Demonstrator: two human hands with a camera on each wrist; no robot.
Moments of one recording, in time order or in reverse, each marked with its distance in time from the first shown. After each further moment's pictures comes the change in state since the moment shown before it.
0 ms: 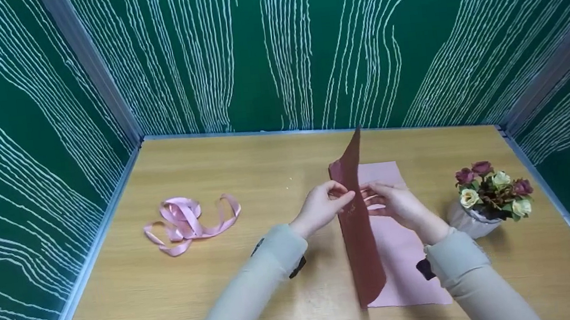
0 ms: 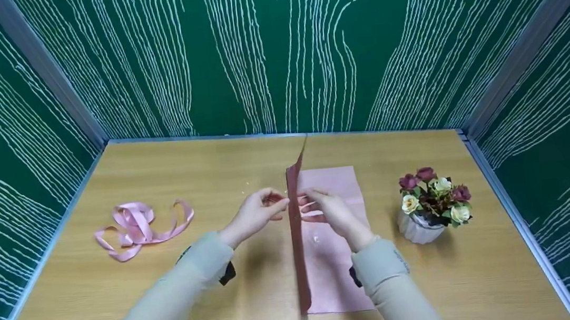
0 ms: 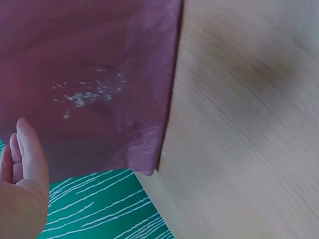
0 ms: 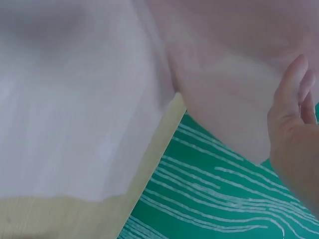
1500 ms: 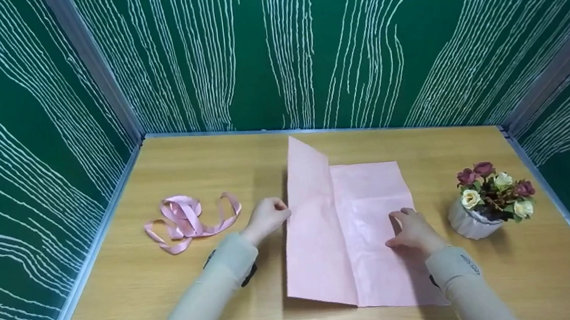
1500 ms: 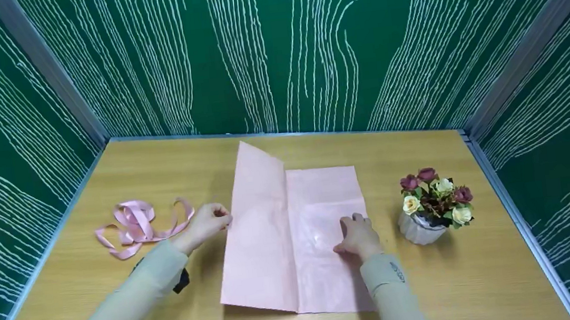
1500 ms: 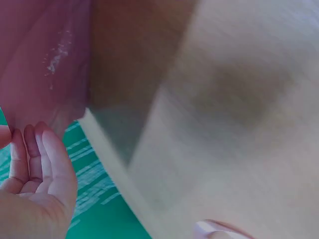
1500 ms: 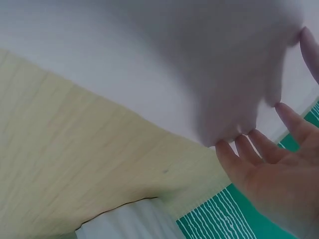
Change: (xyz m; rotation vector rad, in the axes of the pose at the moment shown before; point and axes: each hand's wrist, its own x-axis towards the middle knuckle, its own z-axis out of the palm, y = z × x) left_hand -0.030 -0.051 -0.081 0.243 0.143 -0.067; right_hand 0.001 0.092 -0.060 -1.116 0.159 0.240
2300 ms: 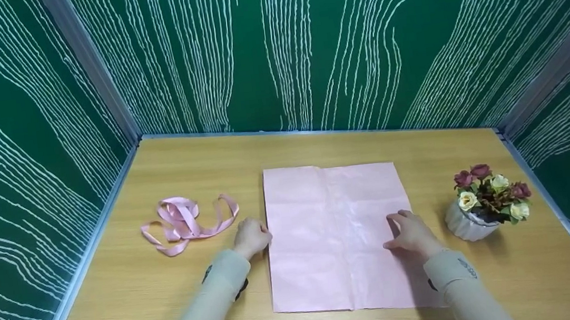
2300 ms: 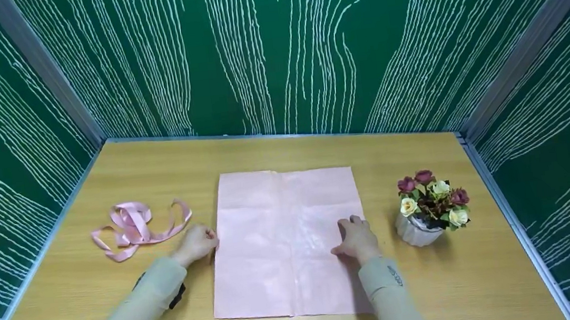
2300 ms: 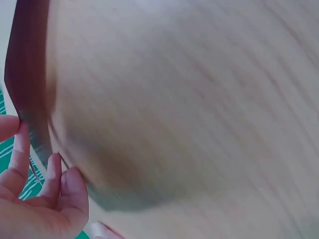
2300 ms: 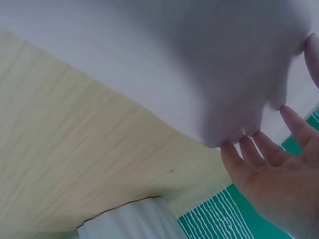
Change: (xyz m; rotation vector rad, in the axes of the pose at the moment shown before) left_hand -0.005 -0.068 0.006 0.289 0.049 -0.085; right_hand 0.000 0.001 0.003 0.005 0.038 0.038
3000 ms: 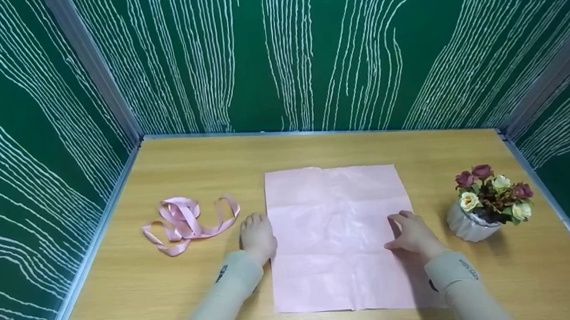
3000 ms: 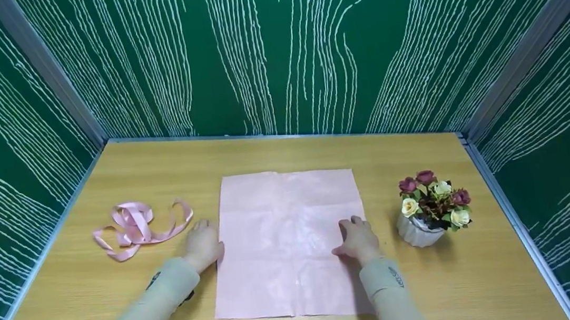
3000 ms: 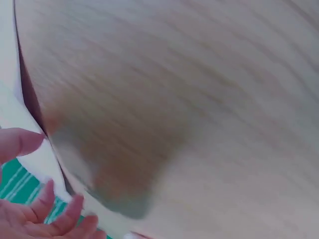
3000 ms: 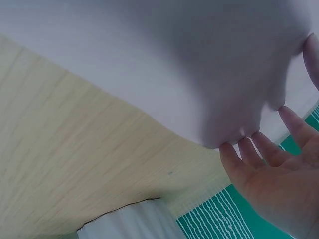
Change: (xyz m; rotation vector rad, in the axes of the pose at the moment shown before) left_hand -0.001 0.015 0.019 0.534 -0.002 0.023; right_hand -0.002 0.000 -0.001 -0.025 0.023 -0.030
